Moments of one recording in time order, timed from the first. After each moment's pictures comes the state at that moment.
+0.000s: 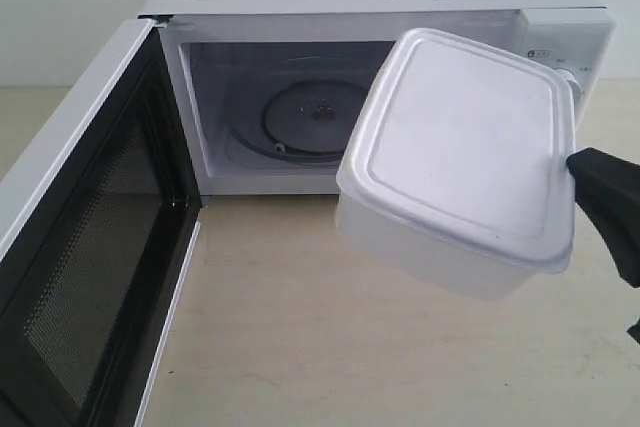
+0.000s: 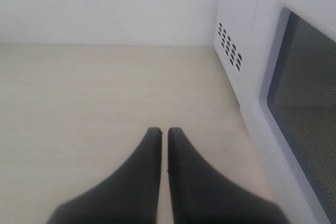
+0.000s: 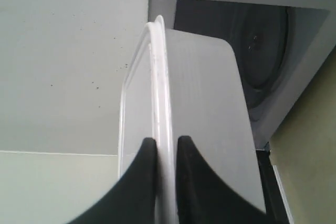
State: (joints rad) left arm 0.04 0.00 0.00 -0.22 0.30 0.19; right arm 0.58 0.77 -0.07 0.18 -0.63 1.32
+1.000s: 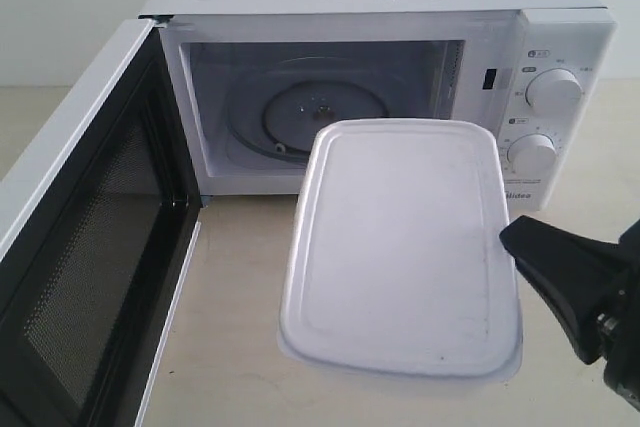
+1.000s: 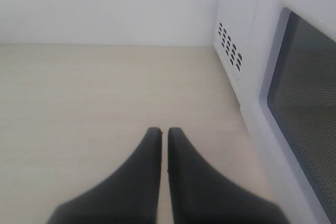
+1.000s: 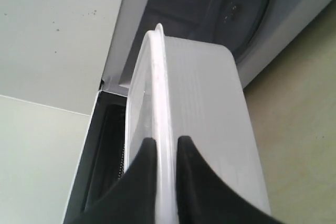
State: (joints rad) left arm 0.04 0.00 0.00 -0.22 0.30 0.19; right arm 1.42 0.87 -0.07 1.14 -1.01 0.46
